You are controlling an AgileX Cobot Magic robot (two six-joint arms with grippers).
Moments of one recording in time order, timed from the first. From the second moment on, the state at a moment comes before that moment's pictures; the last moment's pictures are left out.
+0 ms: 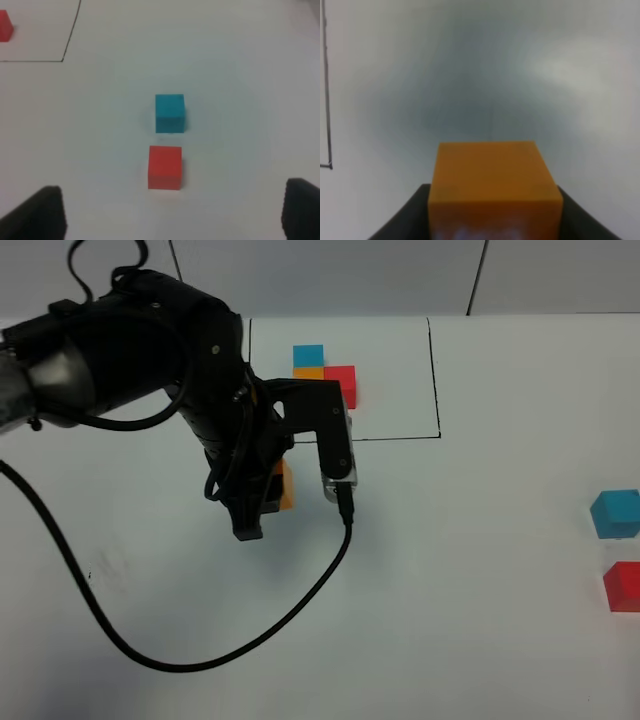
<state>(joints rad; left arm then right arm) -0.63 1.86 -1.38 0.01 0.89 0.87 -0.02 -0.01 -0.50 0.00 1.07 -0.02</state>
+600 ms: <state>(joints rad) -0.72 2.03 -1.44 0.01 0.89 0.90 -0.02 -0.01 -0.50 0.00 1.07 -0.02</state>
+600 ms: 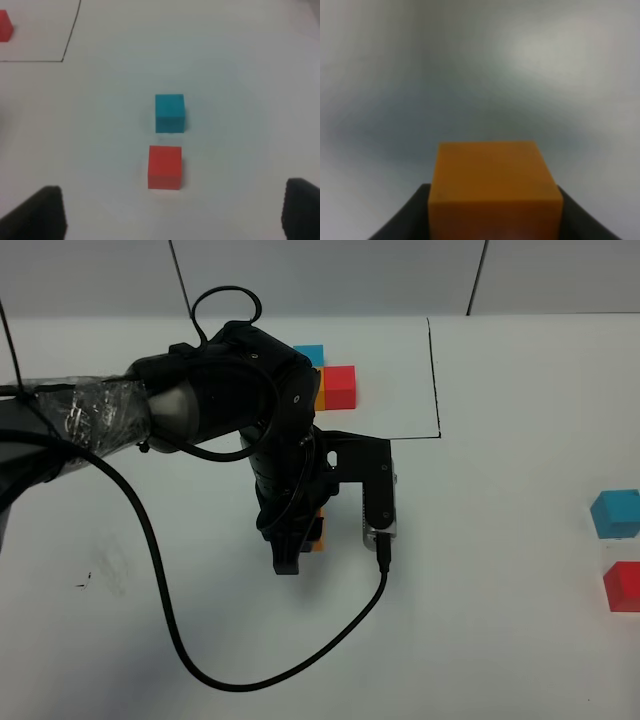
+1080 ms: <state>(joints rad) -0.72 2.11 -1.44 0.00 0.79 0.90 -0.02 -0.01 -0.50 0.00 1.07 -0.02</state>
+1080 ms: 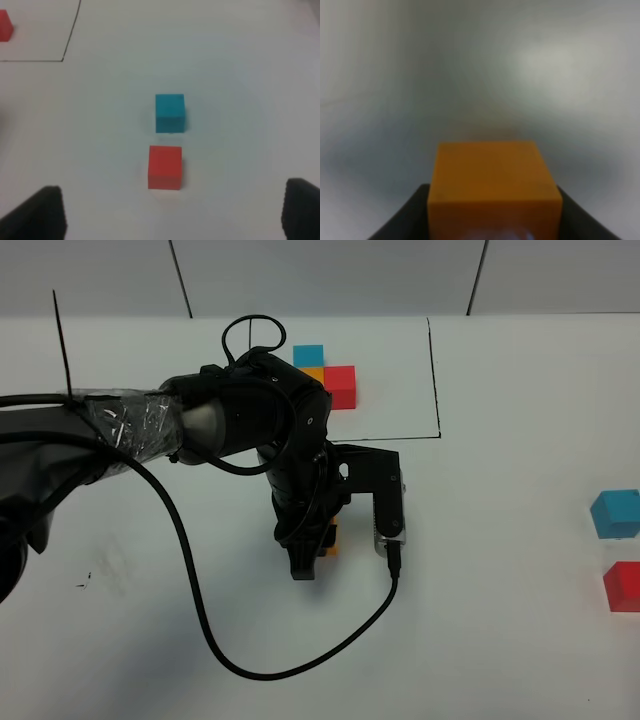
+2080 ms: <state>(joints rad) -0.72 2.15 -1.45 -0.01 0.76 0.90 -0.02 -0.01 -0.50 0.00 1.07 -0.02</state>
